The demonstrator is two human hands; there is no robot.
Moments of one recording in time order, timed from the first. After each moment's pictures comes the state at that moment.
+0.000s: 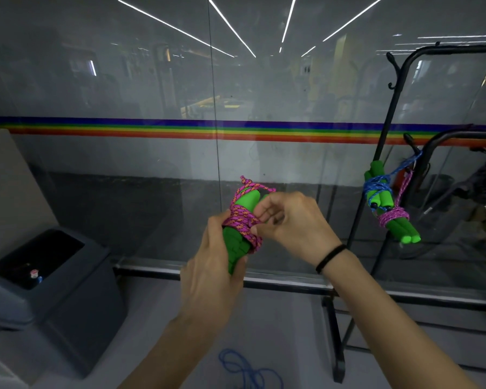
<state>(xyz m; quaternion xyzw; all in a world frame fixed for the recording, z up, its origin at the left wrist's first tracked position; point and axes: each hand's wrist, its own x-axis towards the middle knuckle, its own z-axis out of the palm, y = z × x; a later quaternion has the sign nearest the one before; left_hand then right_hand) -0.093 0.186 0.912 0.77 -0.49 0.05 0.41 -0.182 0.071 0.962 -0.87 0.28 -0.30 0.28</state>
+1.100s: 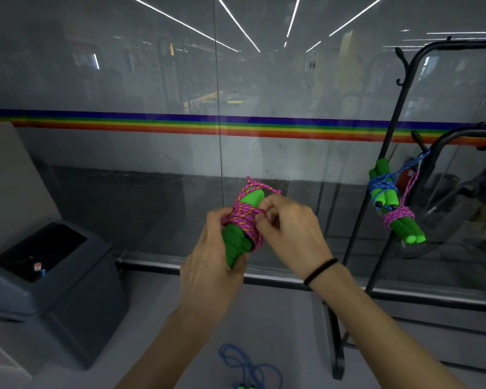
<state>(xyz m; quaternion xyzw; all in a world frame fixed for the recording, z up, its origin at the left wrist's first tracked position) -0.079 0.178 0.903 0.76 -0.48 0.03 0.43 -0.170 0.074 0.939 -0.86 0.30 -0.37 0.18</state>
